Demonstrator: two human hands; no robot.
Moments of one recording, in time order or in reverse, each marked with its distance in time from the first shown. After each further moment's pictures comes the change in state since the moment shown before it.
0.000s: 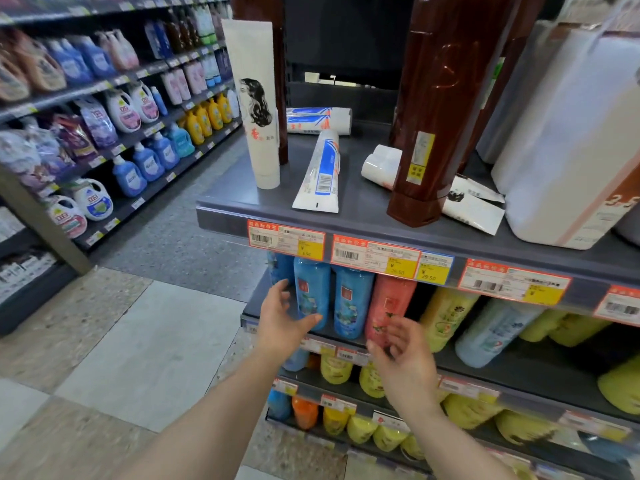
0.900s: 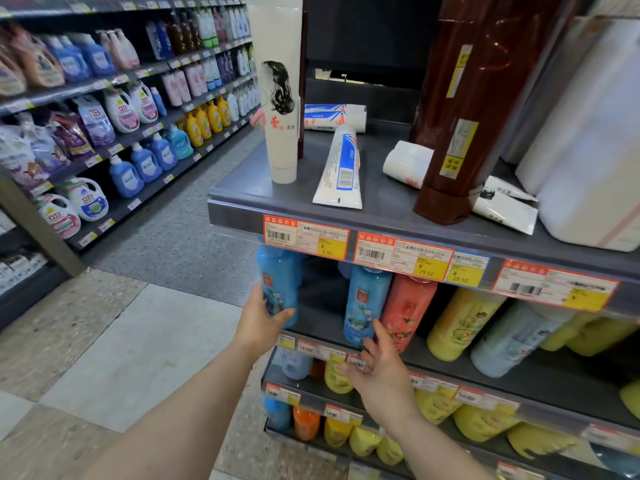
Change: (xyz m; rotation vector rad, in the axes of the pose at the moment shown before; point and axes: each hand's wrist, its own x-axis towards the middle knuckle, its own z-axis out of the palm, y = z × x) left_hand 0.039 -0.036 -0.038 -0.098 -0.075 -0.001; right_hand -0.005 0.008 0.046 -0.001 -0.288 0.179
